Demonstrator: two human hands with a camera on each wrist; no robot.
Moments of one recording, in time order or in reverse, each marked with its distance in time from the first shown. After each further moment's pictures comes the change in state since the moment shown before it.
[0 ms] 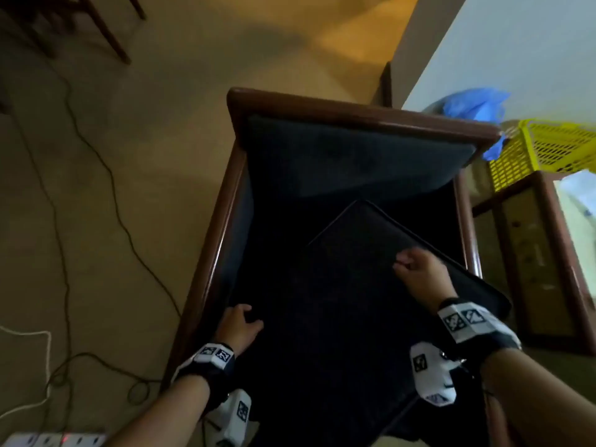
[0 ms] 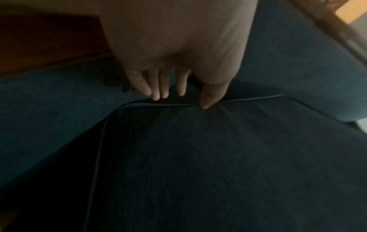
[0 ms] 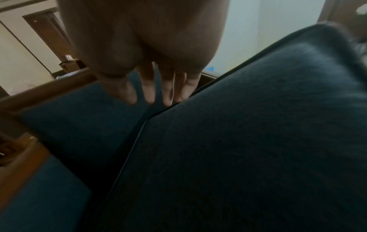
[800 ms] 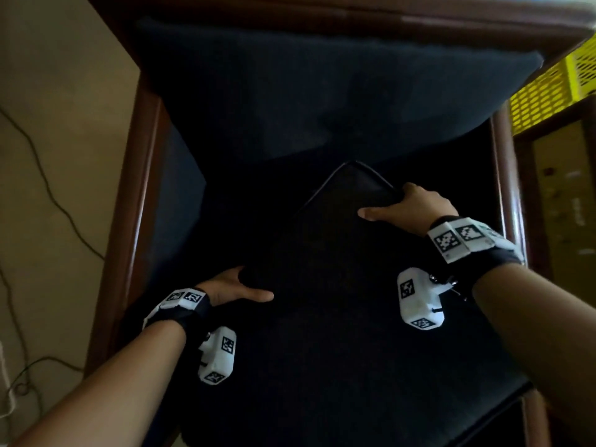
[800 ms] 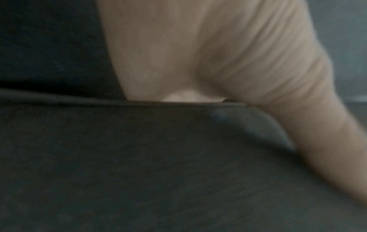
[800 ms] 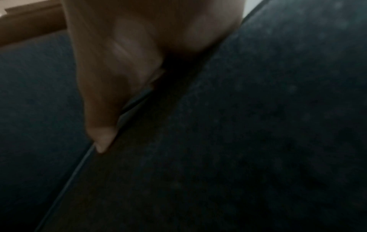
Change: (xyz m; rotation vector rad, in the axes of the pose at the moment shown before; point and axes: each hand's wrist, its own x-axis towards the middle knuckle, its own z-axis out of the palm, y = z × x) left_hand 0.132 0.084 0.014 0.037 -0.537 0.001; right_hand 0.161 0.008 0.027 -0.274 -0.261 0.250
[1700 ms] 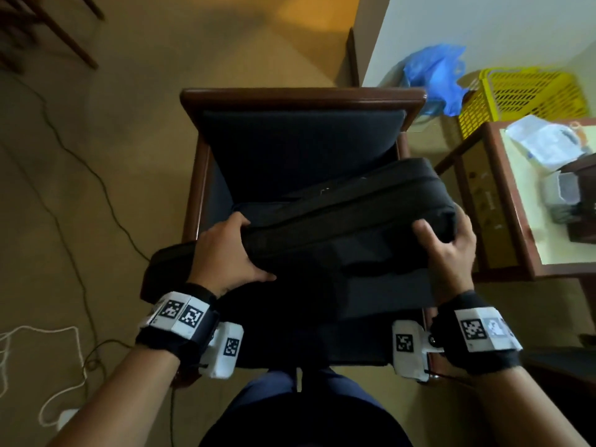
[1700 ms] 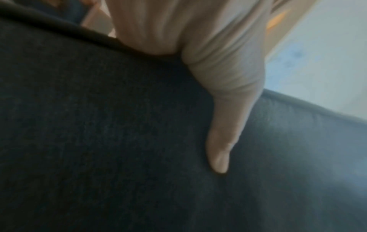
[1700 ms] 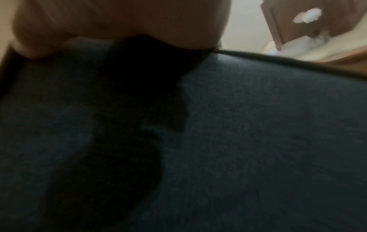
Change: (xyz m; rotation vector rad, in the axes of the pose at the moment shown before) left_hand -0.313 0.090 0.071 0.488 0.782 0.460; right_hand -0.293 0.114 -0.056 1.008 0.556 -0.311
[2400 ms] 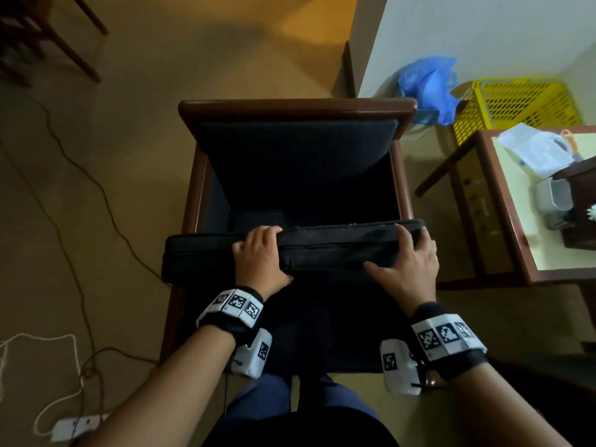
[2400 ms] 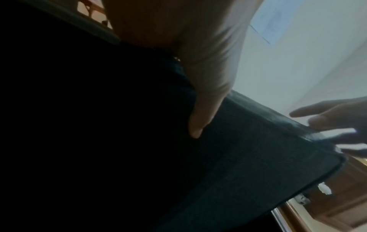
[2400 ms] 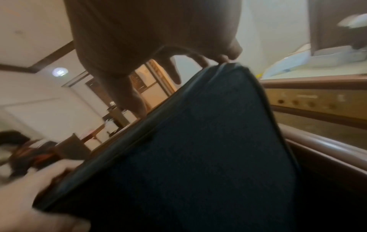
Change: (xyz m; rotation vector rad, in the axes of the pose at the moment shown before) left_hand 0.021 0.017 0.088 0.212 0.045 0.084; right_hand -0.007 0.031 0.019 -0.720 -0.257 0.047
